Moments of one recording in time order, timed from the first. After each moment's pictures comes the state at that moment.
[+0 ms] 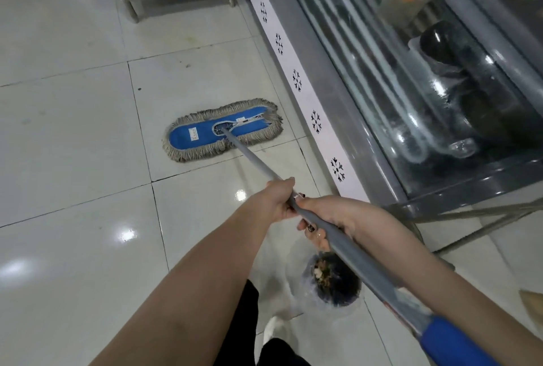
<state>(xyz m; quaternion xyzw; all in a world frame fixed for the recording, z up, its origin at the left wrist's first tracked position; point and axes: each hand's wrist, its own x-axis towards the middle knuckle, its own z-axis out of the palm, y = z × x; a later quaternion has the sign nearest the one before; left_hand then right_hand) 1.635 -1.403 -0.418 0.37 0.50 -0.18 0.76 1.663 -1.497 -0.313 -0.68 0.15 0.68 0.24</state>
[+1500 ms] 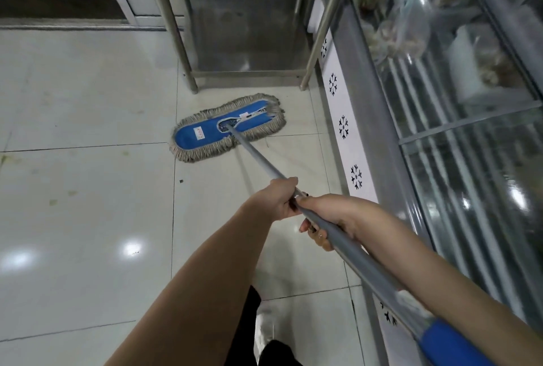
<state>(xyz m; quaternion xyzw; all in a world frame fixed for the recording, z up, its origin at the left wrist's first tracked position) 1.980 -0.788 -0.416 0.29 0.54 -0.10 0.78 2.029 -0.873 -0.320 -0.72 0.06 0.68 0.15</state>
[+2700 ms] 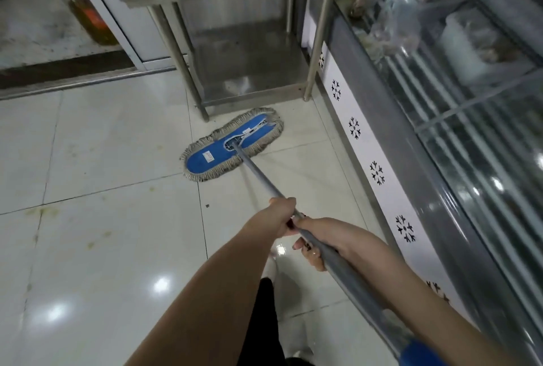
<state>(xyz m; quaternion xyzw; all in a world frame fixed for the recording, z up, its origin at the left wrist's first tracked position) 1.897 -0.769 -0.421 0.41 0.56 -0.14 0.71 1.924 -0.865 -0.321 -0.65 0.11 0.70 0.28</state>
